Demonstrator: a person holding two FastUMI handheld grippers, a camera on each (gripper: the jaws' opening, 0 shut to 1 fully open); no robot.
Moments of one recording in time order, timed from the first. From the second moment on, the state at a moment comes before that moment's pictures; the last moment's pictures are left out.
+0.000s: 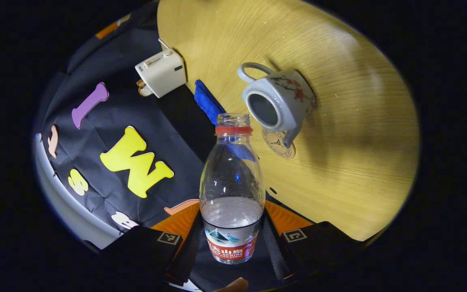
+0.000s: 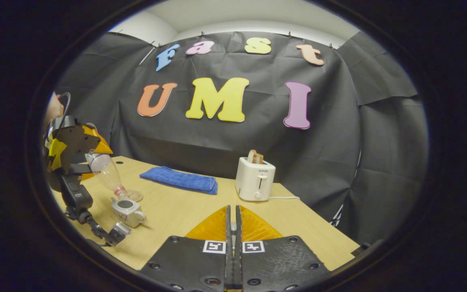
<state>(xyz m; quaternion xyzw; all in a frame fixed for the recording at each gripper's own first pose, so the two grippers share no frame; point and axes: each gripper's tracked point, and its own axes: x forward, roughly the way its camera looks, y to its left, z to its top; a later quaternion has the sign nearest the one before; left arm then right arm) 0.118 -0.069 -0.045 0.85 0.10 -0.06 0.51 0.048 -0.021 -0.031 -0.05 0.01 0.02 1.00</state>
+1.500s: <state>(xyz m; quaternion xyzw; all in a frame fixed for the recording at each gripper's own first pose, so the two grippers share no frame) 0.199 -0.051 -0.067 -0.01 0.06 -0.07 1.00 0.051 0.018 -0.052 -0.06 0.03 0.05 1.00</state>
